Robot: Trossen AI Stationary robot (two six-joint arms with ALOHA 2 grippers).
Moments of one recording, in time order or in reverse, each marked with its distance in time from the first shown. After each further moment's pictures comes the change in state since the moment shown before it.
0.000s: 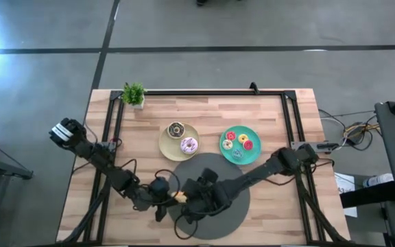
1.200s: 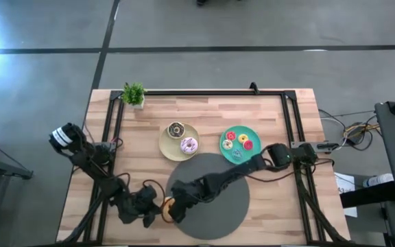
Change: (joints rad) left arm -0.214 0.055 -0.100 0.011 -0.045 -0.401; right arm -0.125 0.069 -0.335 0.820 -0.537 0.113
